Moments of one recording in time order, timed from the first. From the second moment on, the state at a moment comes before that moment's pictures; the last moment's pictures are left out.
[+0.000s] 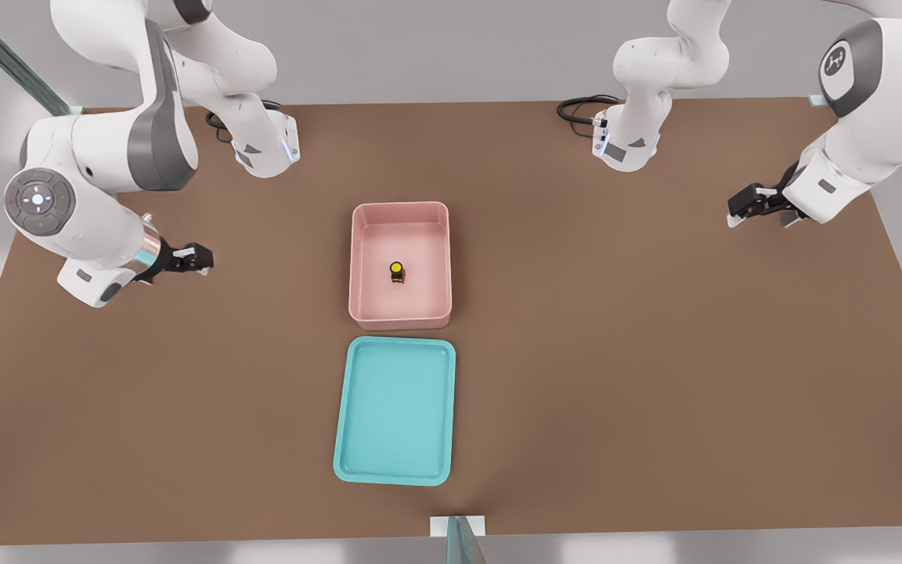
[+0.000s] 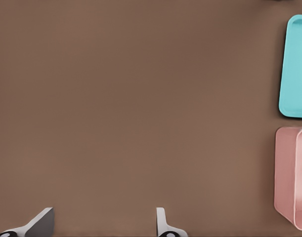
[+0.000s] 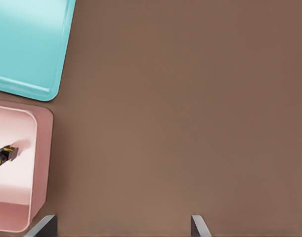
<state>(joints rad) 0.12 0.18 0.02 -1.40 -0.07 1.40 -0.05</state>
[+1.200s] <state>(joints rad) 0.42 0.50 0.35 -2.08 -0.20 2.44 1.14</state>
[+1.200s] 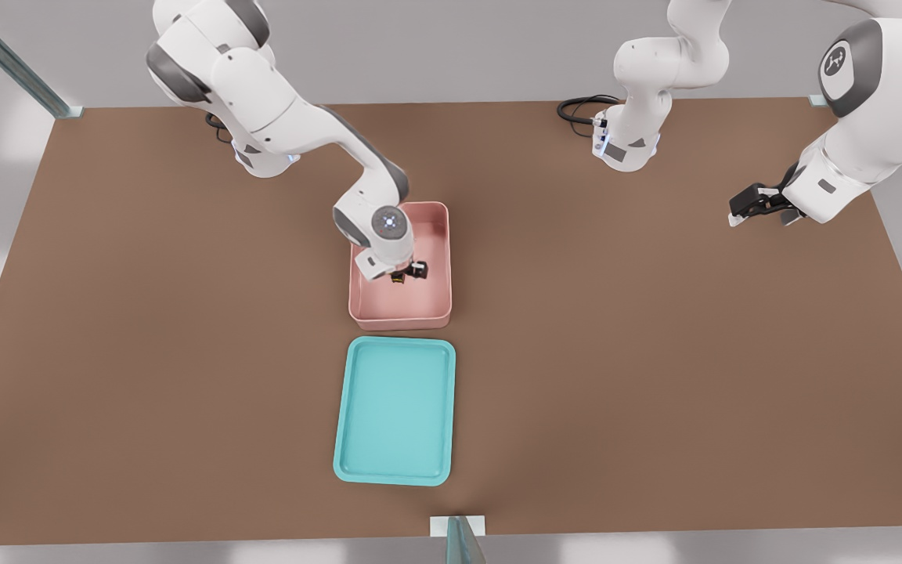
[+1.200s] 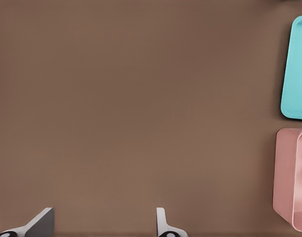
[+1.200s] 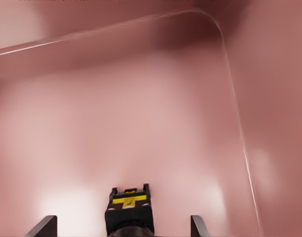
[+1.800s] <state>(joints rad) 0.26 0.49 0.50 -2.04 -0.22 2.43 1.24</state>
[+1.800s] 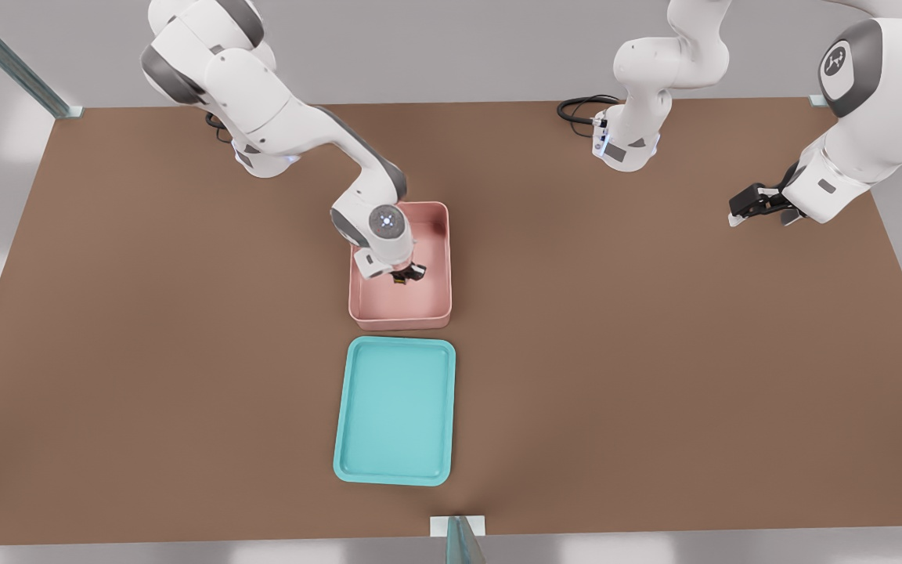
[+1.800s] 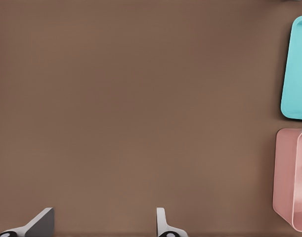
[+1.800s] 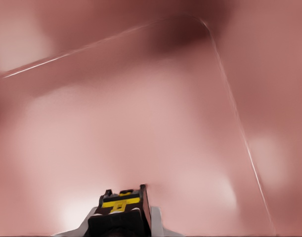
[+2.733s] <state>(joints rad) -0.48 0.70 1.08 -1.19 -0.63 1.54 0.66</state>
